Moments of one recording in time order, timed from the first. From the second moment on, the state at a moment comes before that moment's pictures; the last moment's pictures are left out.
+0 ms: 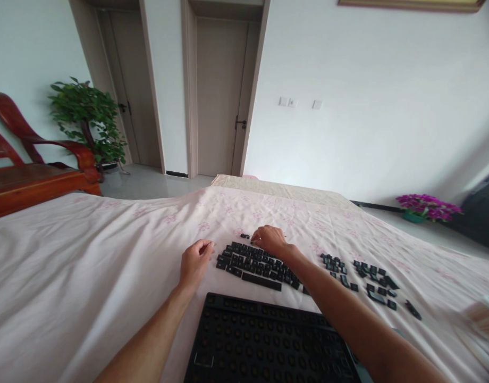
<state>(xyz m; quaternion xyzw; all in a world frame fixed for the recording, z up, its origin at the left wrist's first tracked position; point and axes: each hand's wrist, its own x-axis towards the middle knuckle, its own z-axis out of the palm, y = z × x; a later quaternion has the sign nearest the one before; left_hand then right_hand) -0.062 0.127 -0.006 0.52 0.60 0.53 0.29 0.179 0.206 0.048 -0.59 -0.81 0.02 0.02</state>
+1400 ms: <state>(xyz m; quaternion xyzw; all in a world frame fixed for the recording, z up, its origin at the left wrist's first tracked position) -0.064 0.128 -0.010 0.54 0.60 0.52 0.28 0.211 0.197 0.046 -0.65 -0.76 0.05 0.03</state>
